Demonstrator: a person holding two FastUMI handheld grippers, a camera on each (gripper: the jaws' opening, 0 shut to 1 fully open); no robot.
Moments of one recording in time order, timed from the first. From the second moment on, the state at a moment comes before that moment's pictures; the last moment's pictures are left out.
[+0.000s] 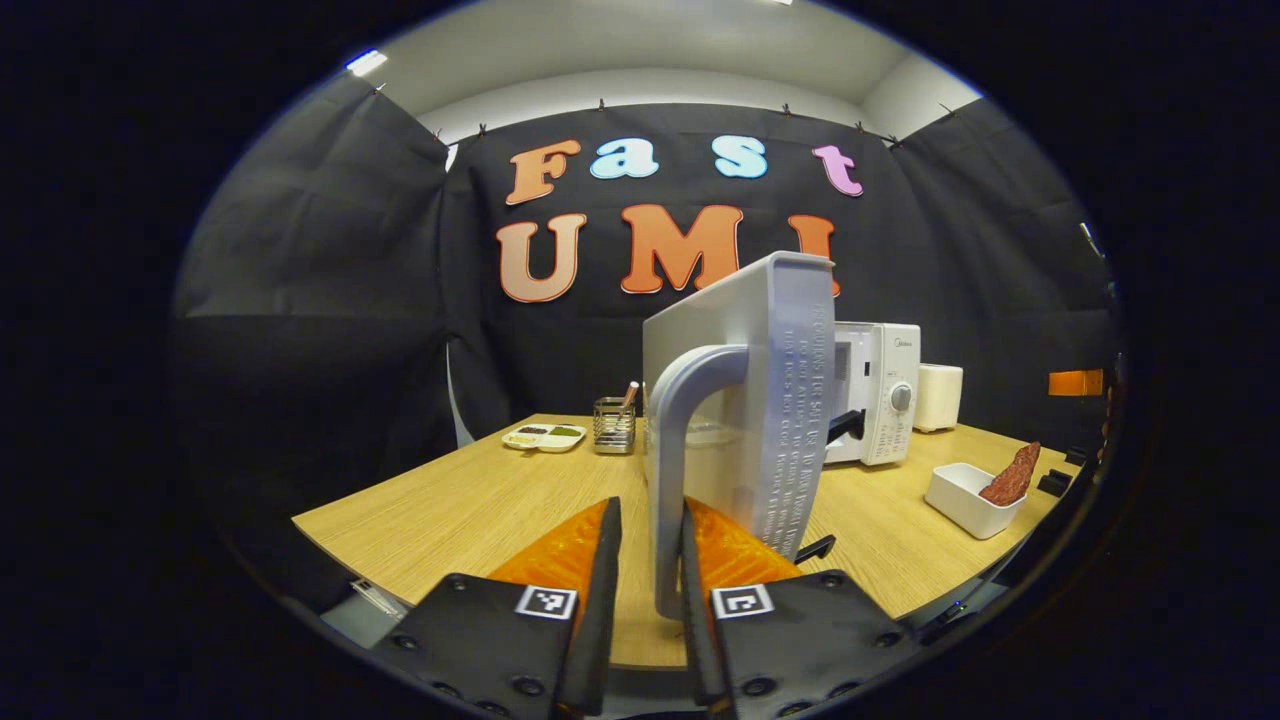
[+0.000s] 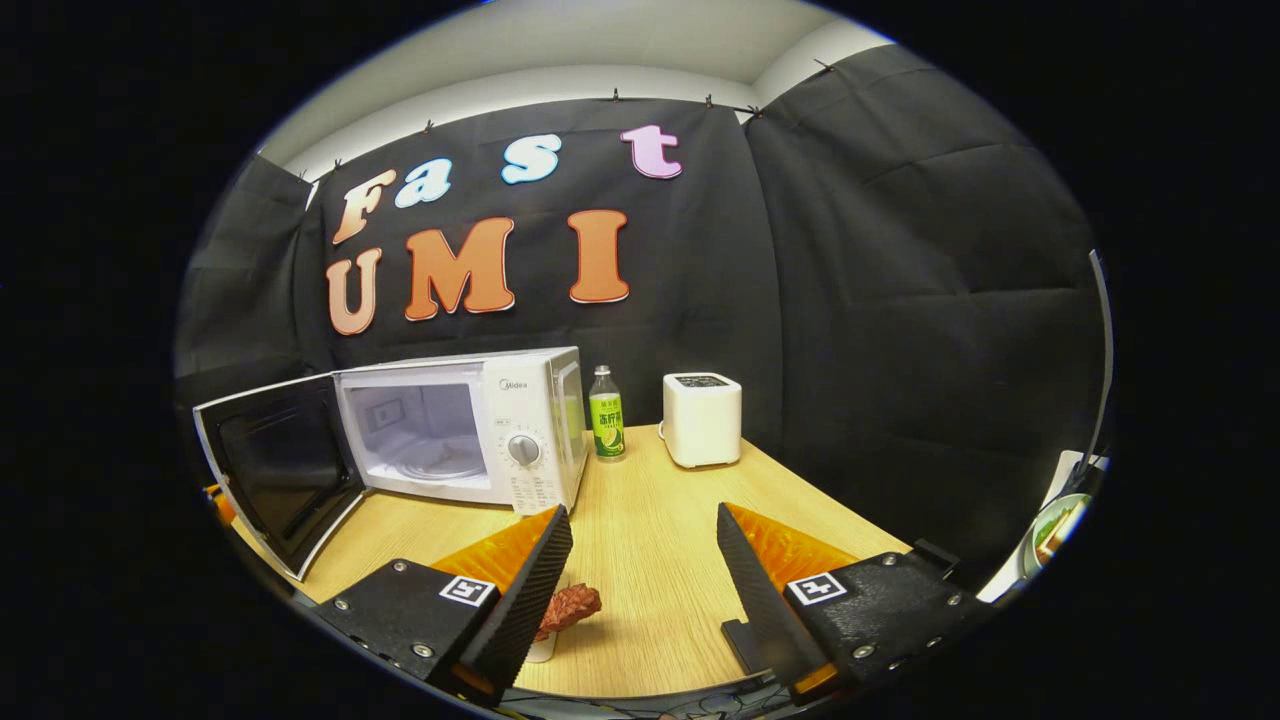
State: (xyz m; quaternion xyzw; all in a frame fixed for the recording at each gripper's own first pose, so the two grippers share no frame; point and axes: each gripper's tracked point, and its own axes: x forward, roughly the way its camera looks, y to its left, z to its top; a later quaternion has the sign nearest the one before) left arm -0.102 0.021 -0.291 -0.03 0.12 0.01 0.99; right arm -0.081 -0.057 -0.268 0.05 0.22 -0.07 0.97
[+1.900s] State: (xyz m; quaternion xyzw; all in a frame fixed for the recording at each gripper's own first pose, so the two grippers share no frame) left arm -0.109 0.159 -0.303 -0.02 0.13 0.12 0.98; right arm -0.089 0.018 -0.371 0.38 0.34 -0.06 0.86
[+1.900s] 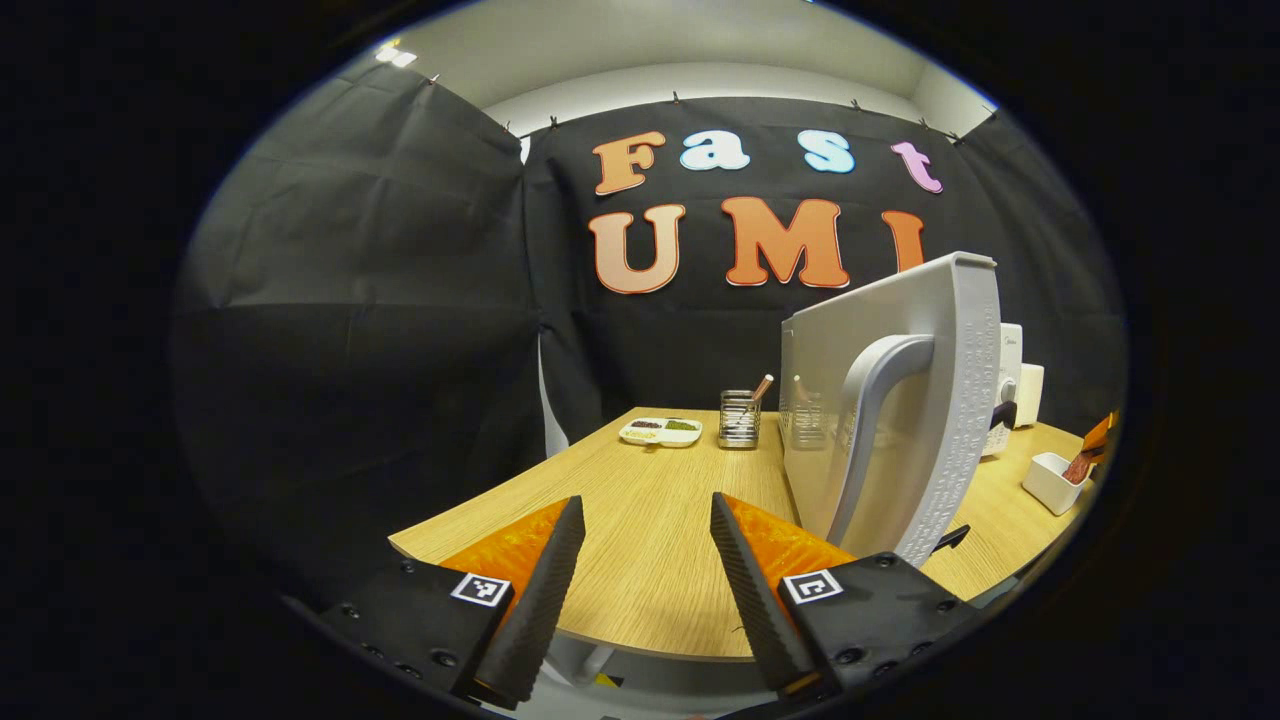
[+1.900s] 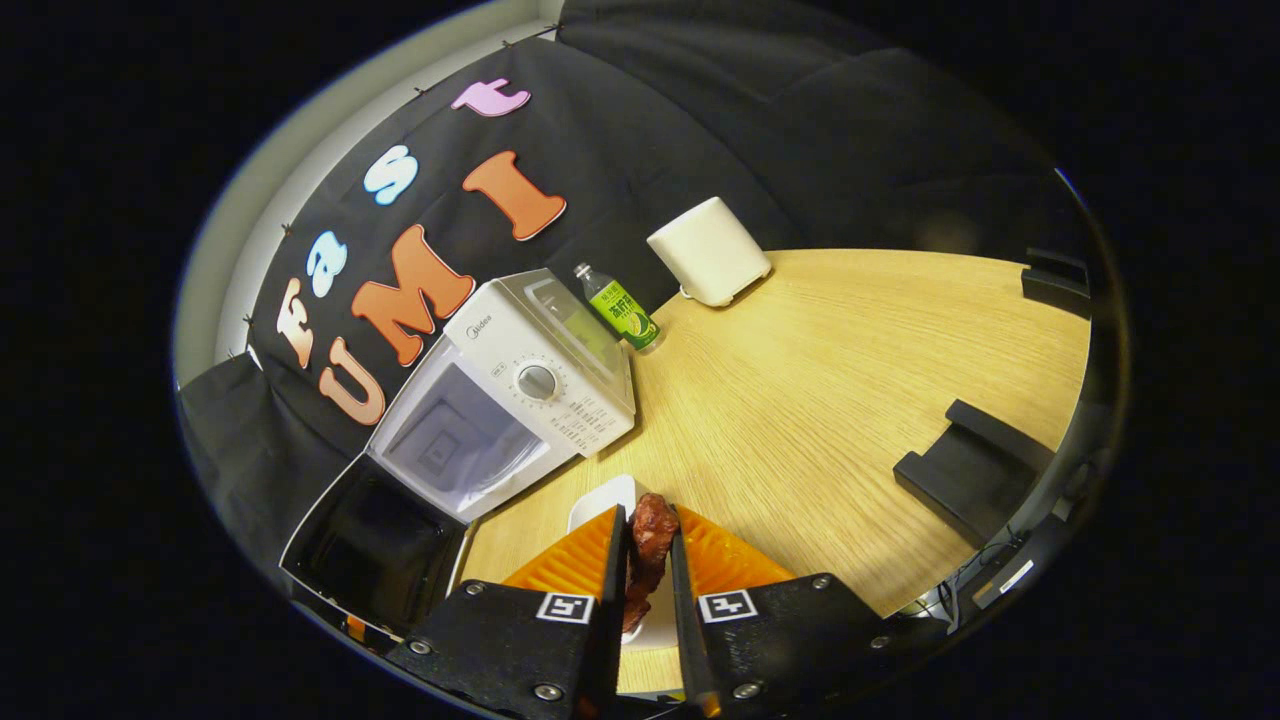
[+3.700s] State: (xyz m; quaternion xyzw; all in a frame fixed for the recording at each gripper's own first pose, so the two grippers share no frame) left arm -0.070 0.184 -0.282 0.01 0.11 0.12 0.99; right arm 0.064 0.158 -0.263 0.22 0.19 0.02 0.96
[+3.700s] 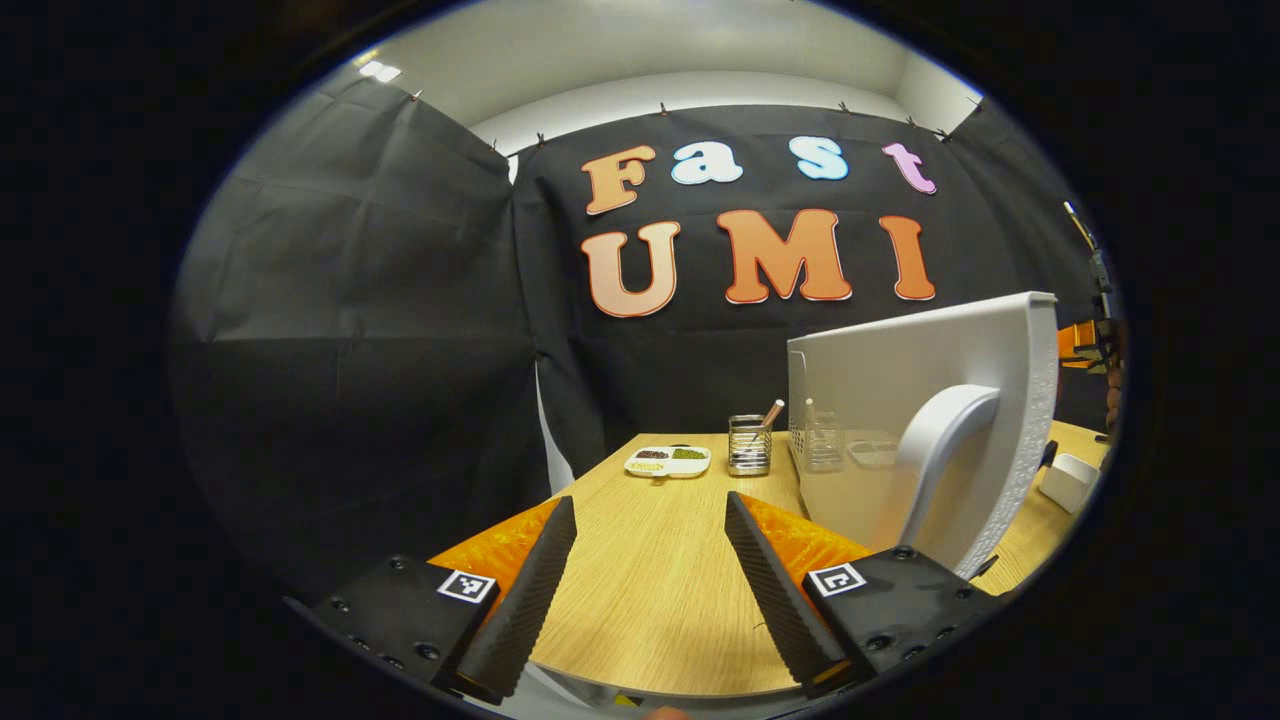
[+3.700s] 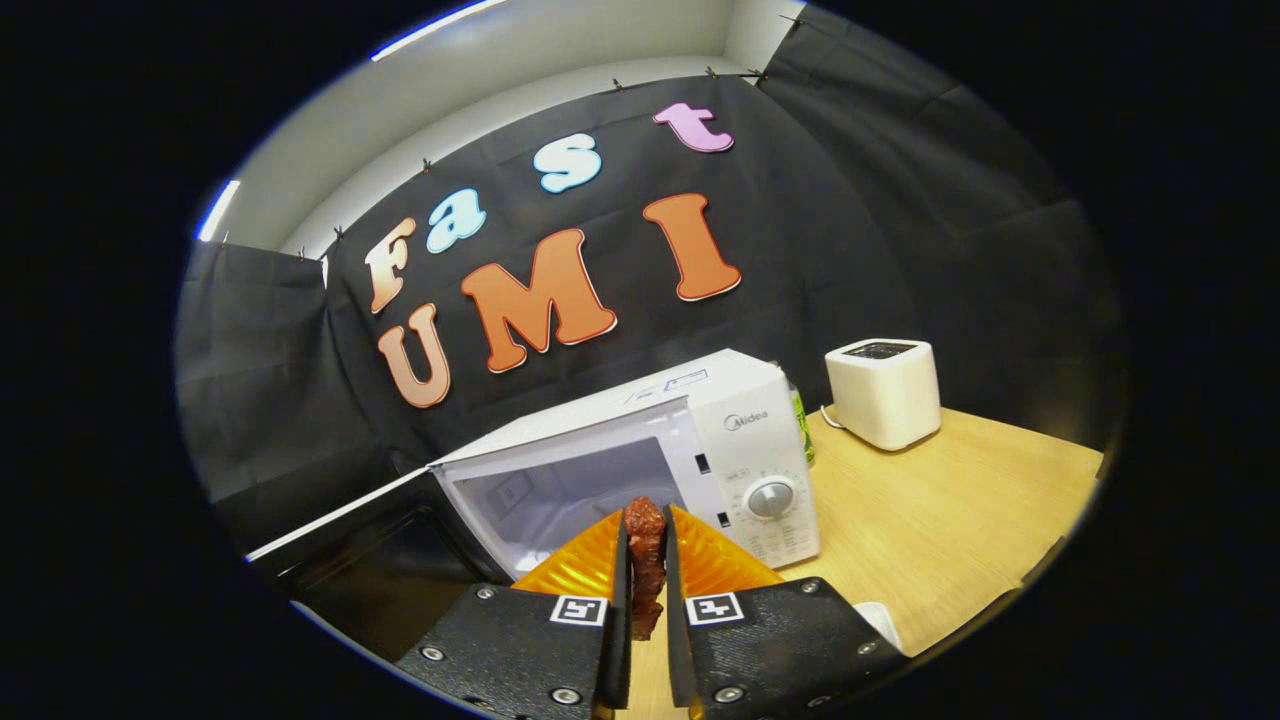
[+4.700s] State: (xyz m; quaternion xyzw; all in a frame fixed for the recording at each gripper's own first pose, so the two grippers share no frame) left arm -0.031 0.214 -0.300 -0.02 0.11 0.11 0.99; right arm 0.196 0.239 -0.346 0.38 0.16 -0.07 0.91
